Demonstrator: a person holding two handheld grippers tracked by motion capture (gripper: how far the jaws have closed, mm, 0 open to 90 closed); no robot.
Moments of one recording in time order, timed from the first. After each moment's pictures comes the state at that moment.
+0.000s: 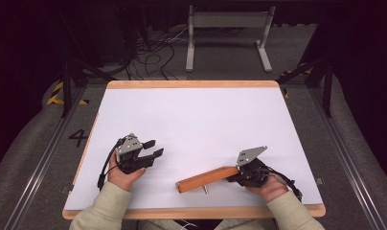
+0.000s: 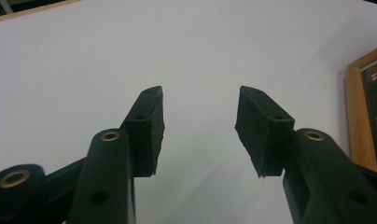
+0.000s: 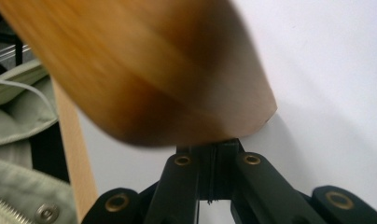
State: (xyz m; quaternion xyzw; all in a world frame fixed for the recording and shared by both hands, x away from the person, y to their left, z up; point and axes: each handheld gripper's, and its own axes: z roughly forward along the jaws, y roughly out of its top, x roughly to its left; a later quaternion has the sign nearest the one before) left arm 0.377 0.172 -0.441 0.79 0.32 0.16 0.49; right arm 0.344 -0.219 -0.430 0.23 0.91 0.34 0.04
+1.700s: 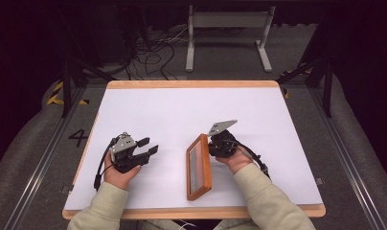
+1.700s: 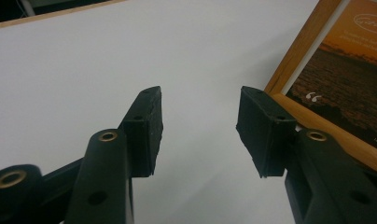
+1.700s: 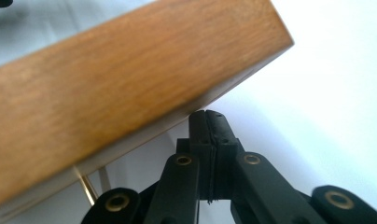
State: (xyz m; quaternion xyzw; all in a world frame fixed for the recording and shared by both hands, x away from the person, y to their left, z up) left arm 0.381 0.184 -0.443 0.77 0.35 0.18 0.50; right arm 0.424 -0.146 -0.424 0.25 0.89 0.38 0.08
